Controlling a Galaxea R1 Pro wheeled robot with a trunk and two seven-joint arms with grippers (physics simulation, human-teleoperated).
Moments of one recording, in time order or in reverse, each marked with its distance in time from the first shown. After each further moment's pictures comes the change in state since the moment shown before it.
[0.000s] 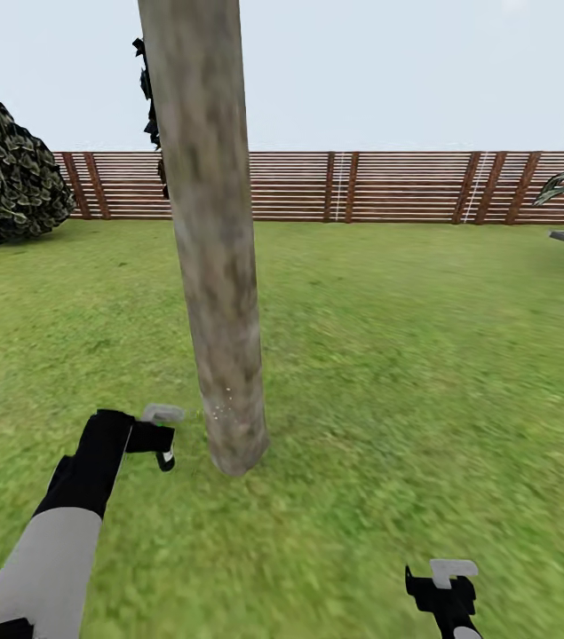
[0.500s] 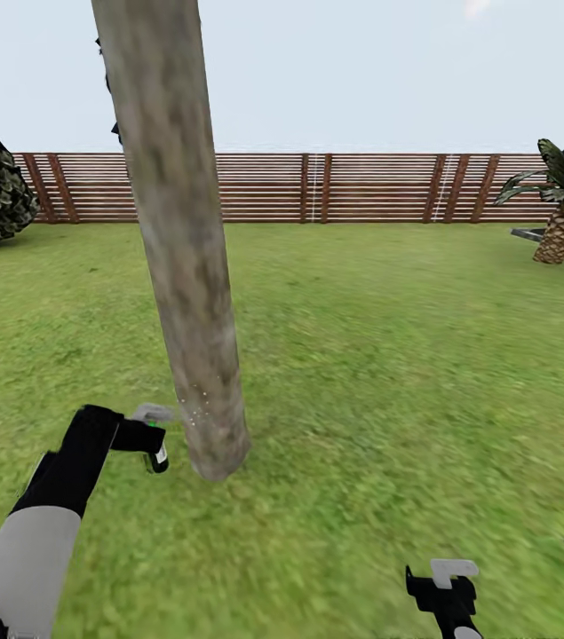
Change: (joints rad) left arm -0.004 0.092 -0.087 -0.006 0.019 0.020 -0.122; right arm 0.000 -0.001 0.001 0.000 0.000 0.000 0.000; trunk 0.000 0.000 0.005
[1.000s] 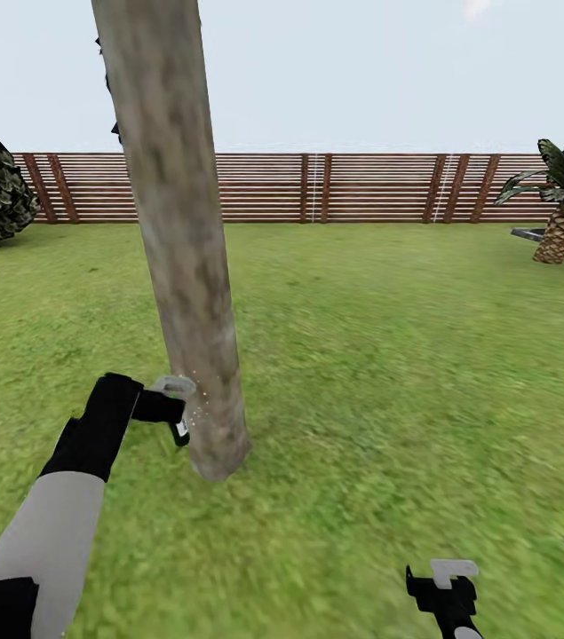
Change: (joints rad) left arm -0.114 -0.068 -0.030 -0.005 0.003 0.093 0.000; right arm 0.000 -0.001 0.000 0.001 0.000 0.000 -0.001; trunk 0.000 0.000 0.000
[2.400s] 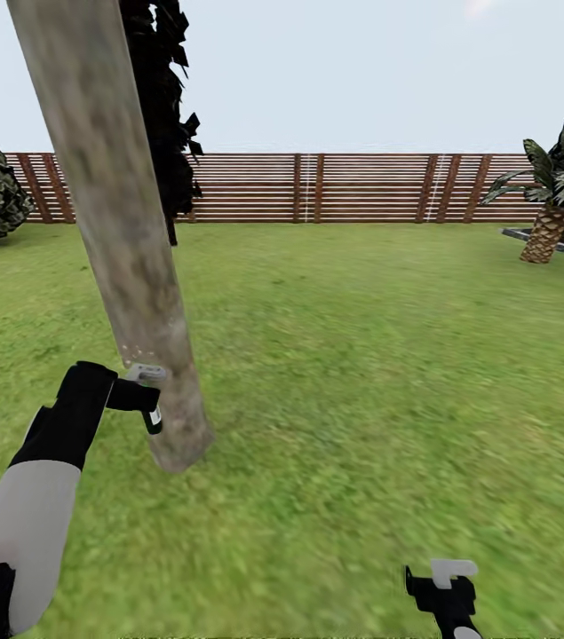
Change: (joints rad) left arm -0.042 0.090 0.012 0.000 -0.015 0.002 0.000; right arm 0.000 0.001 0.000 0.000 0.000 0.000 0.000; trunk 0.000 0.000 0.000
